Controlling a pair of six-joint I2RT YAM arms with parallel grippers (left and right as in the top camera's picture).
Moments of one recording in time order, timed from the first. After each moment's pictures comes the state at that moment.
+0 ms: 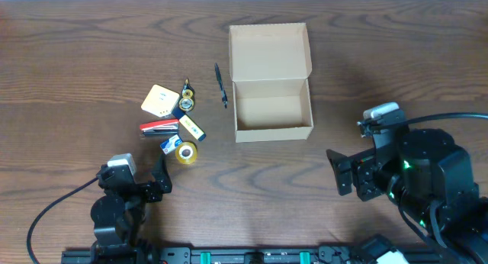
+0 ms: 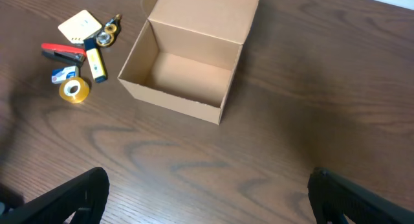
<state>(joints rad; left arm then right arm) 0.06 0.01 0.14 -0.50 0.10 -0.22 0.52 0.88 1.39 -1.28 0.11 0.14</state>
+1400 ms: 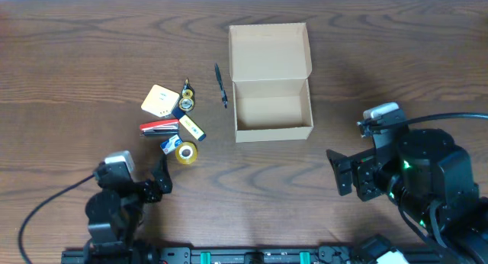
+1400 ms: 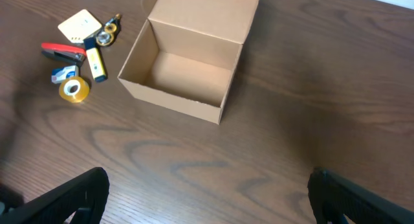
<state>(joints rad) 0.06 0.16 0.29 -0.56 0.15 -0.25 0.52 0.88 1.39 -1.28 0.11 0.14</state>
